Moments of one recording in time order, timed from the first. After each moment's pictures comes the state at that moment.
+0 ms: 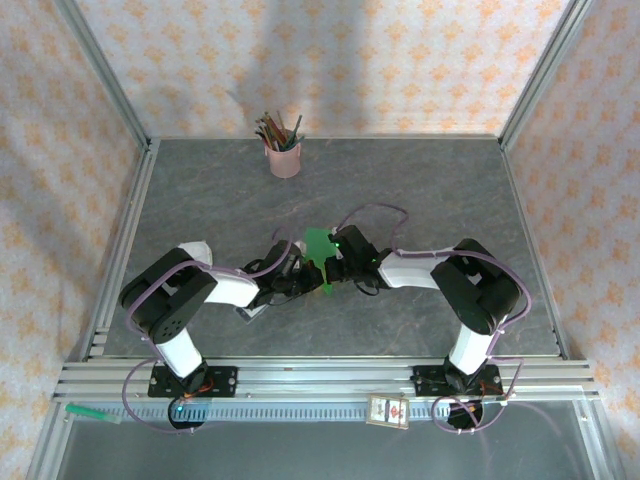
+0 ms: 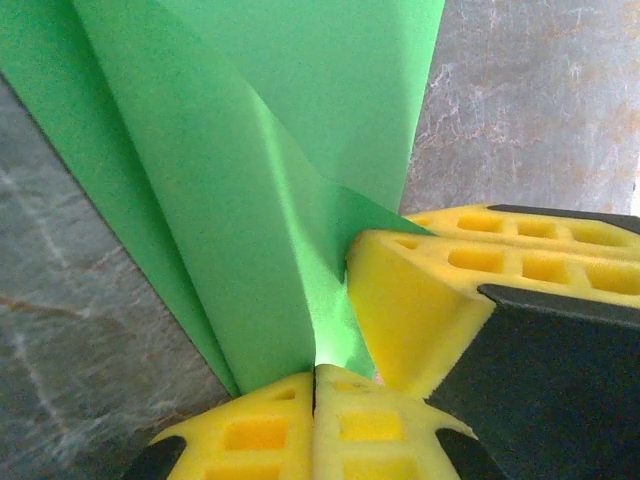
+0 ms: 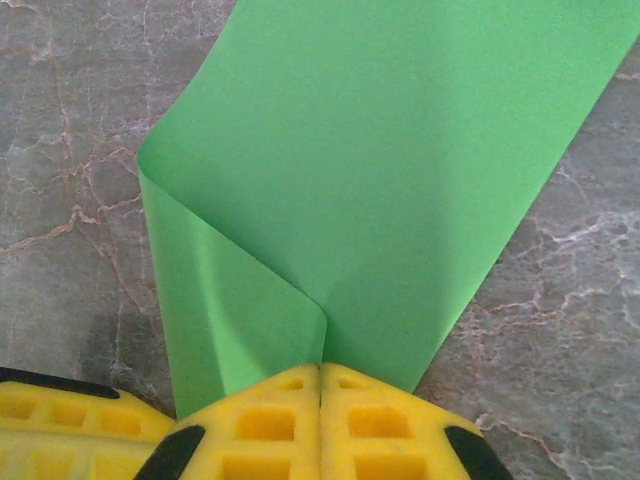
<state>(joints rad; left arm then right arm) -0.66 1.70 0.58 0.37 0.26 -1.06 0.75 1.75 0.83 0.01 -0.09 0.50</state>
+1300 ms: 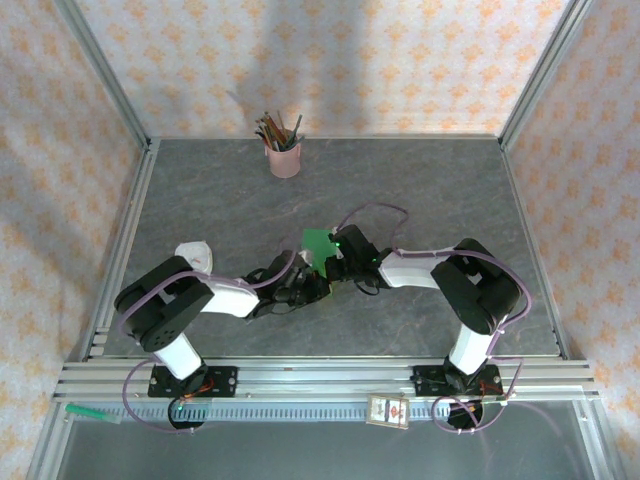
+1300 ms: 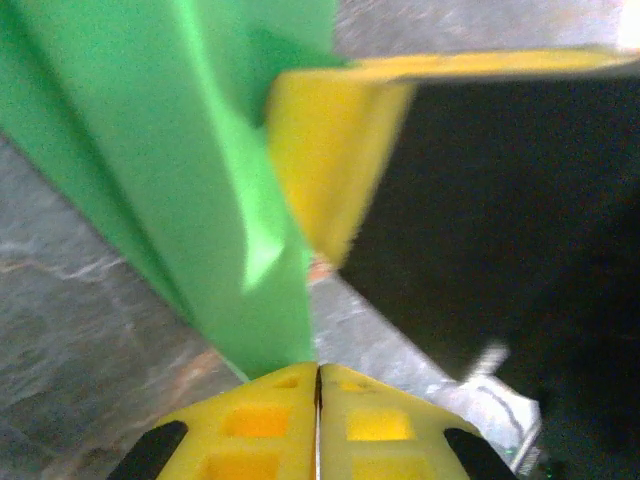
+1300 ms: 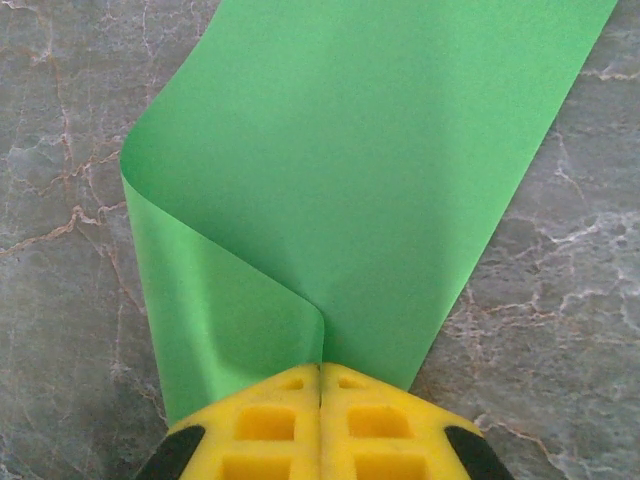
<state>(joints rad) -0.75 1.67 0.53 0.42 0.27 -1.10 0.74 1.75 0.83 0.01 -0.10 0.50</state>
